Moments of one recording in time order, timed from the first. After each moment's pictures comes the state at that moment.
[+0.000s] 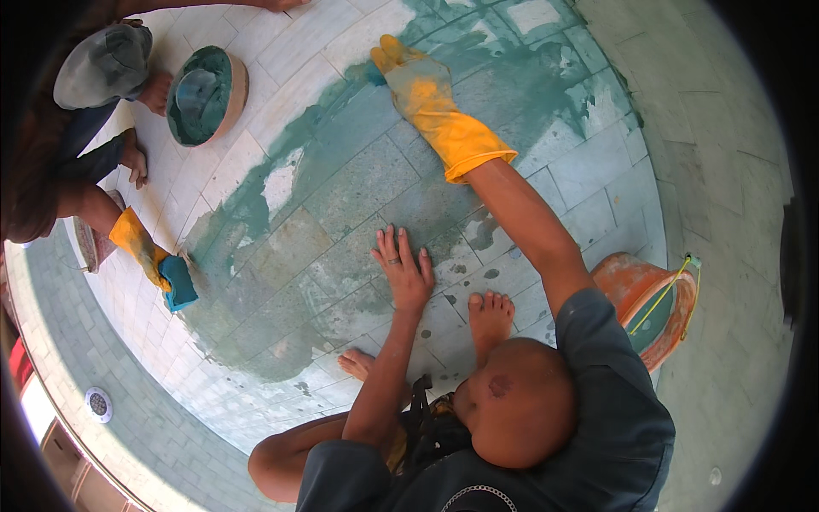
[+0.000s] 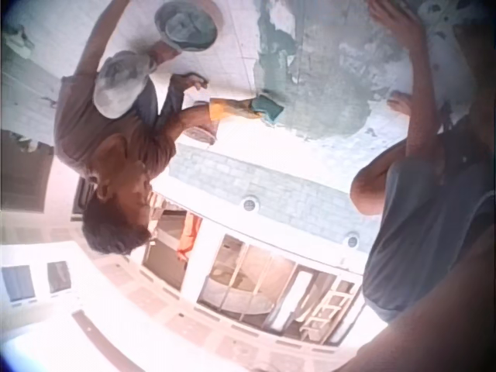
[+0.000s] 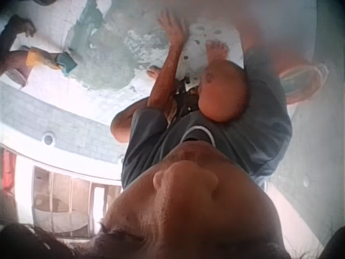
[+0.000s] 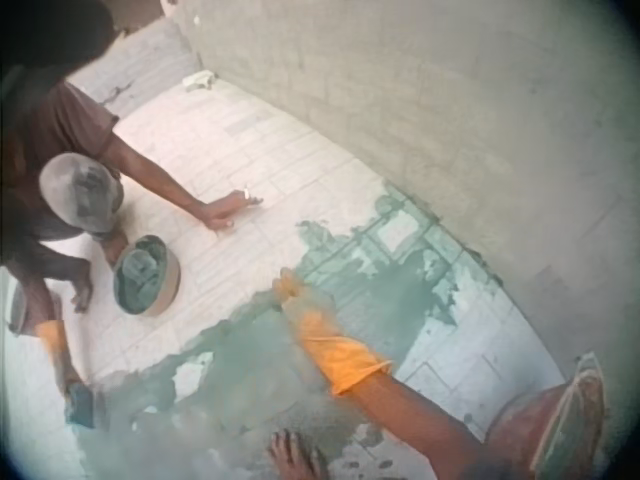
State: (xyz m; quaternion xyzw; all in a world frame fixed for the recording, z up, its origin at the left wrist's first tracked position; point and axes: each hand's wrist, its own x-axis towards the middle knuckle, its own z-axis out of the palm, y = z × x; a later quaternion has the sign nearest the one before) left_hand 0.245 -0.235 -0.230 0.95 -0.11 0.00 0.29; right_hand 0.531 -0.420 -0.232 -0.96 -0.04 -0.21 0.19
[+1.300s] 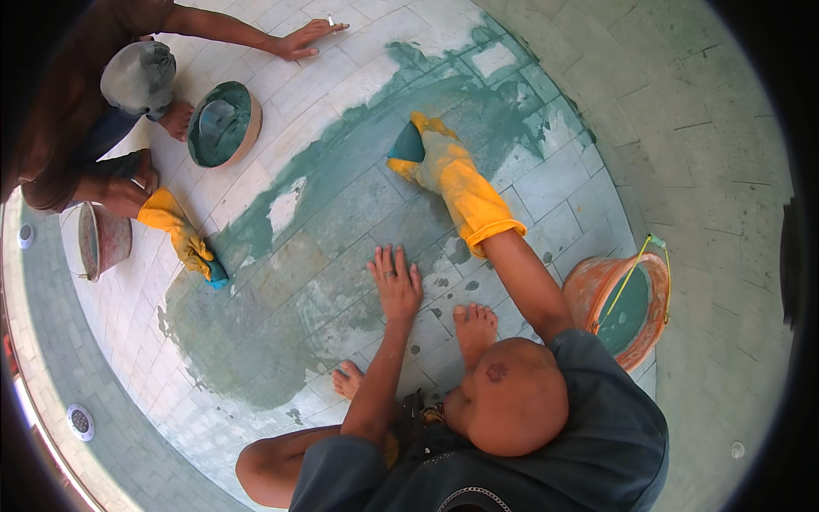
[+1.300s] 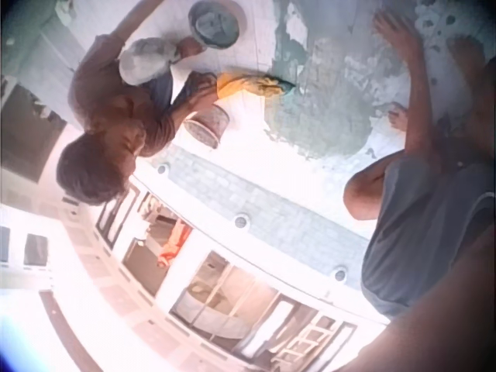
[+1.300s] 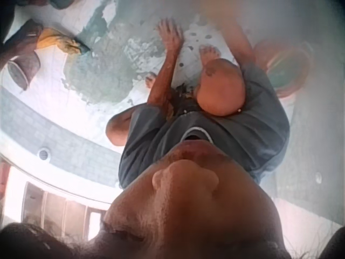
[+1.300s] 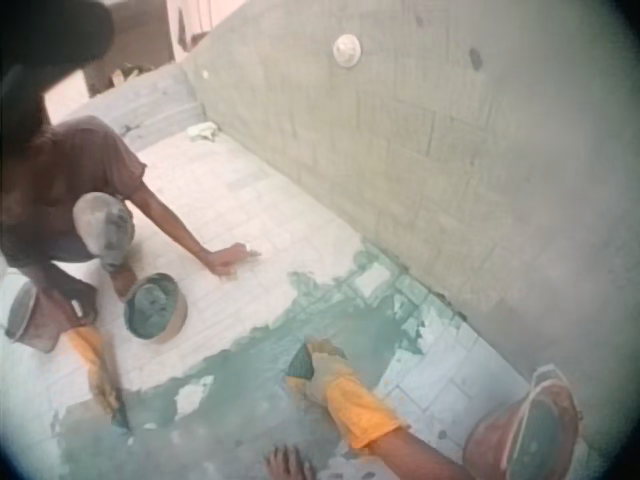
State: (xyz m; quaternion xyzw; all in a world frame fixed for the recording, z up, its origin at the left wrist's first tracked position) left_hand 0.243 -0.237 -0.226 0.96 -0.14 0.02 0.26; right_hand 0.420 -0.424 -0.112 -0.96 0.17 0.02 0.21
